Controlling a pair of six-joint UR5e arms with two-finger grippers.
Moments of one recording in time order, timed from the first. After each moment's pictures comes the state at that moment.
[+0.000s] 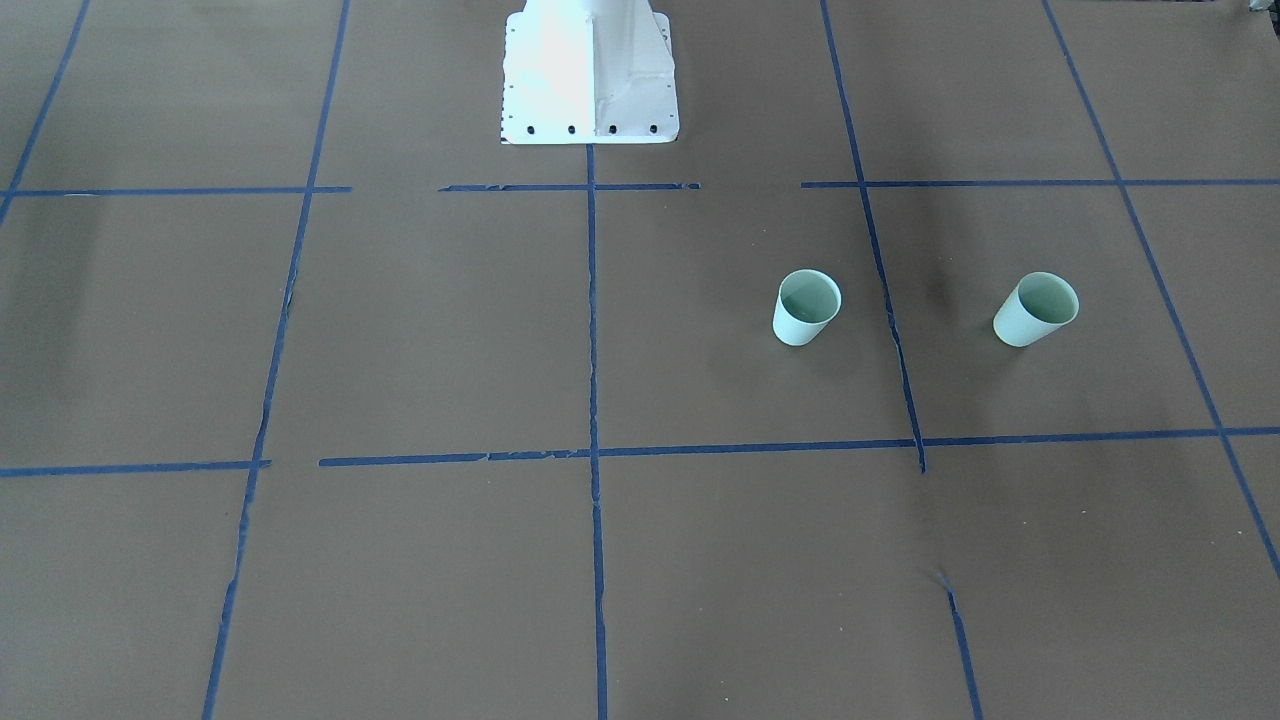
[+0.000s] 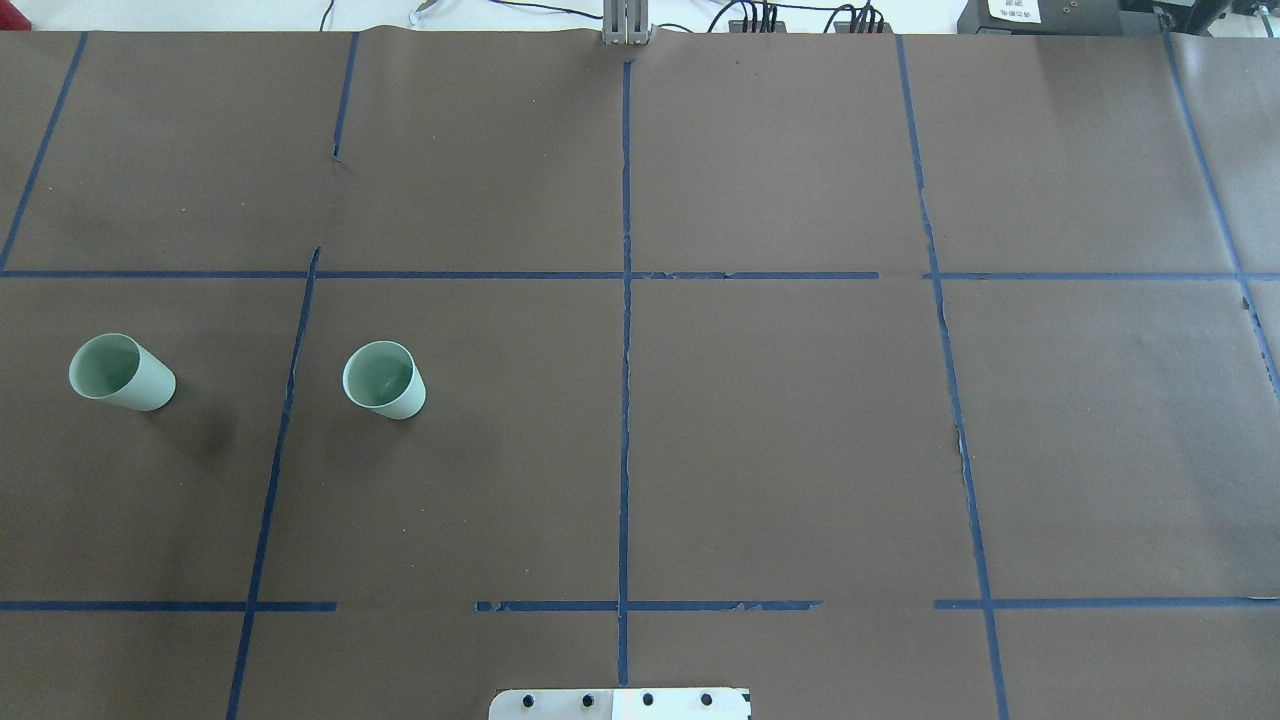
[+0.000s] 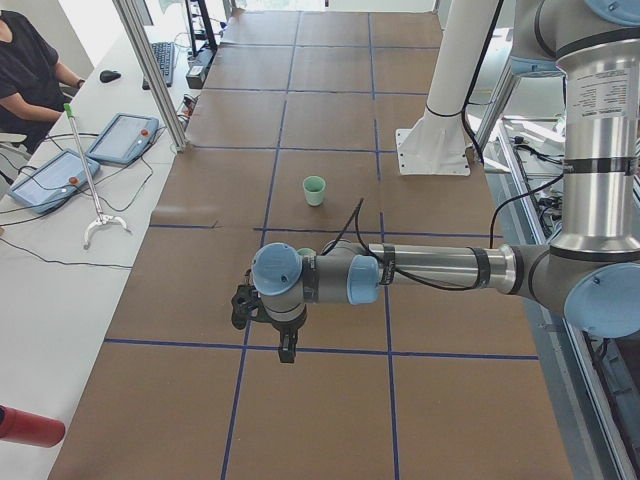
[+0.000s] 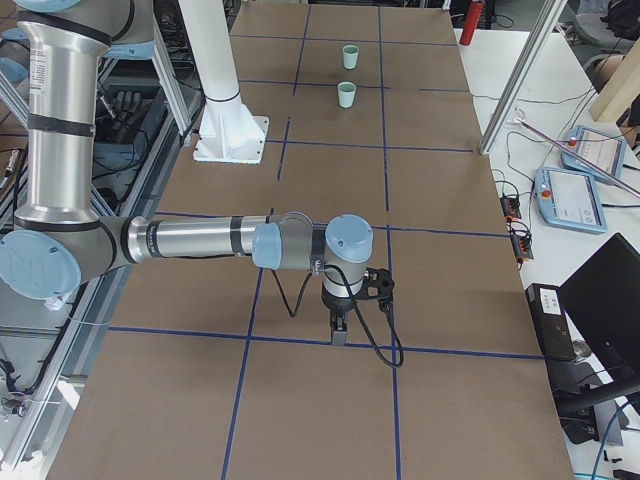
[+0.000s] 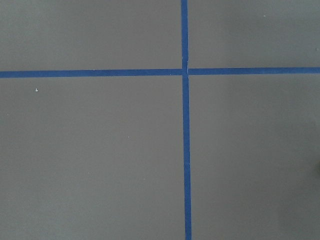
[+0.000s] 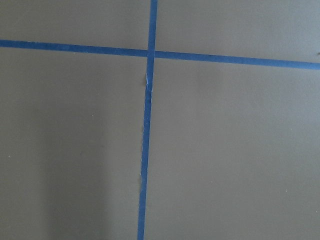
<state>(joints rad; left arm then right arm) -1.59 -1.49 -1.67 -1.53 -2.40 0.05 1.55 -1.70 1.79 -1.68 2.26 -0.04</state>
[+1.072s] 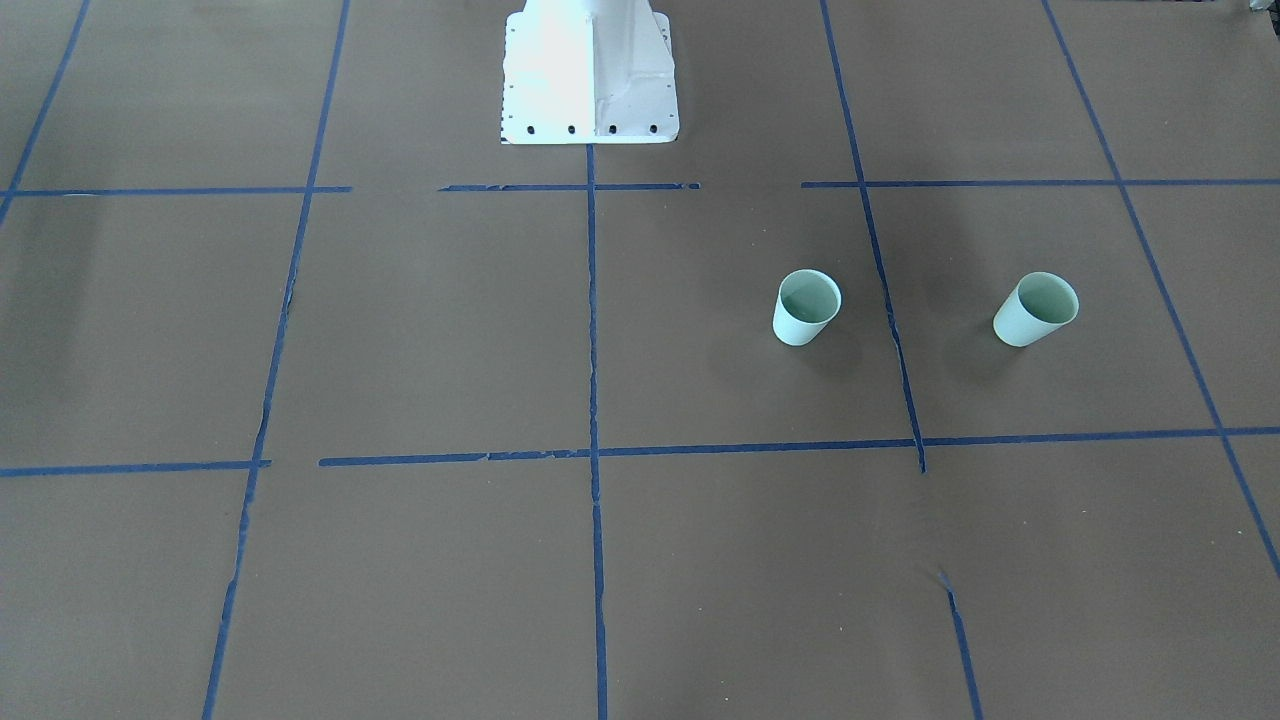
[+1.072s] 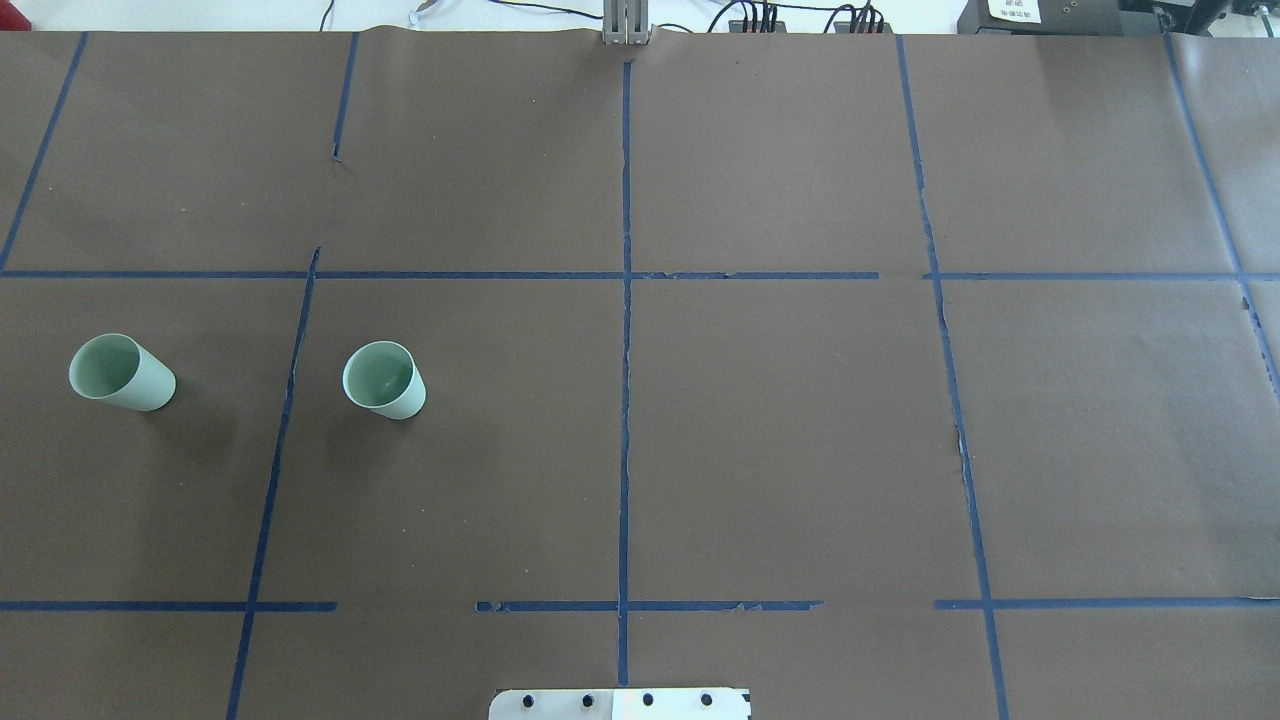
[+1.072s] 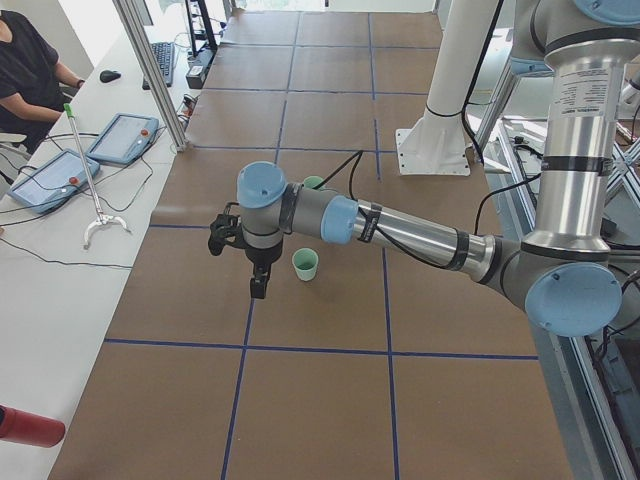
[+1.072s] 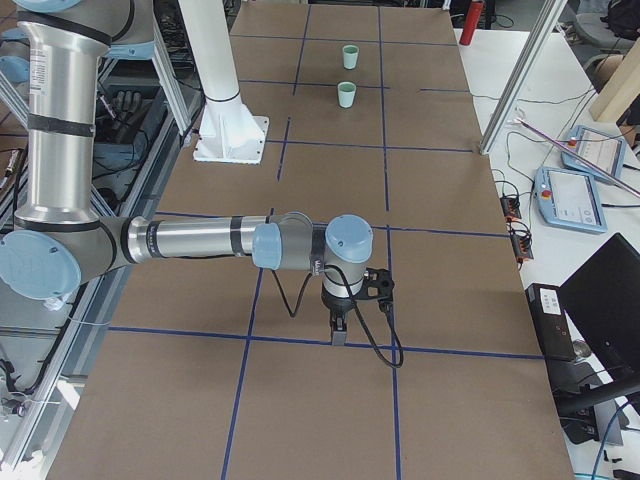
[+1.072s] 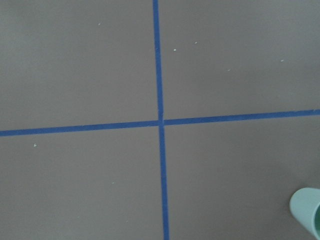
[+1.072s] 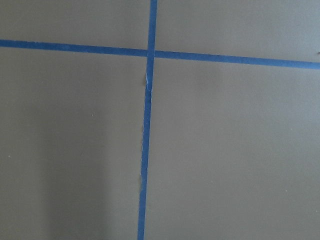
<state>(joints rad) -1.49 -1.60 -1.88 -1.52 -2.35 -0.18 1.55 -1.70 1.79 -1.68 2.26 -0.04</state>
